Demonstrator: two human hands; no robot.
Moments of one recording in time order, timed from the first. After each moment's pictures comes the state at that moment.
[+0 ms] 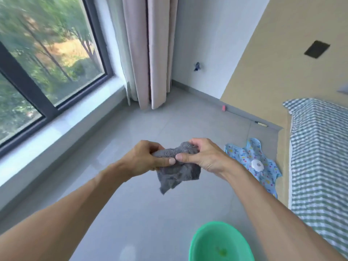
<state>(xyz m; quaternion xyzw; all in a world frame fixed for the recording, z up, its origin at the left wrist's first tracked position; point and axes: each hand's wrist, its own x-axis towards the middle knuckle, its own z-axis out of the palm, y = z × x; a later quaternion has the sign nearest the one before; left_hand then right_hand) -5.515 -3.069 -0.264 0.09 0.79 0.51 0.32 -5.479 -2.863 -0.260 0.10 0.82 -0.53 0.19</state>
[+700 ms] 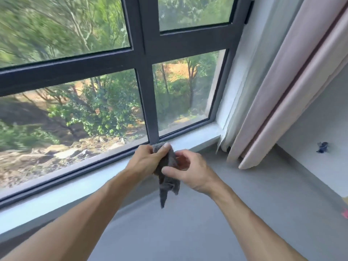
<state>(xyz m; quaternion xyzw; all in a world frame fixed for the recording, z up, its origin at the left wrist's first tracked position) -5.708 -3.343 -0.180 -0.27 0.77 0.58 0.03 -5.751 -3.184 -0.190 -0.20 0.80 -0.50 0.26</state>
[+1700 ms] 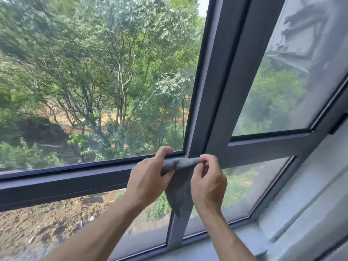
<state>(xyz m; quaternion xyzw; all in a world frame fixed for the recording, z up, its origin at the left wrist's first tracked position) -5.973 -3.643 -0.108 -0.14 0.92 0.21 -0.30 -6.053 -3.520 -0.130 -0.17 0.80 -0.50 -0.28</state>
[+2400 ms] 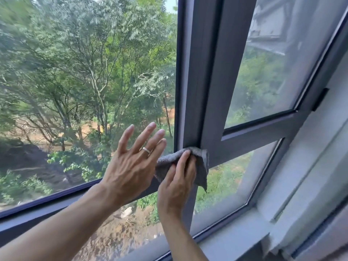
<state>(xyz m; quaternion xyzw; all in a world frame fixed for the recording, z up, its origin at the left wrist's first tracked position) -6.004 -3.703 -0.092 0.06 0.91 -0.23 -0.35 -6.054 -3.615 -0.186 -0.10 0.77 -0.54 -0.32</state>
